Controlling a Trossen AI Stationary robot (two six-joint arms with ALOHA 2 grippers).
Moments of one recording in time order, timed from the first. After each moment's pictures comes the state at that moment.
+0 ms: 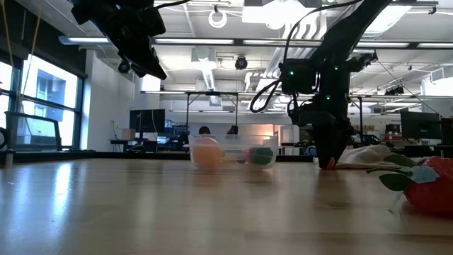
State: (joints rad) left arm 0.51 1.11 0.82 -0.50 0.27 0.17; right arm -0.36 1.67 0.87 -0.62 -0.02 0.36
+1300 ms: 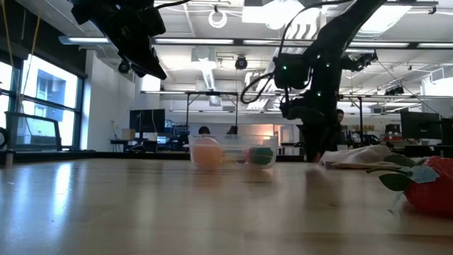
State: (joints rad) left arm 0.51 1.11 0.82 -0.50 0.27 0.17; right arm -0.37 1.68 0.94 -0.61 -0.01 0.29
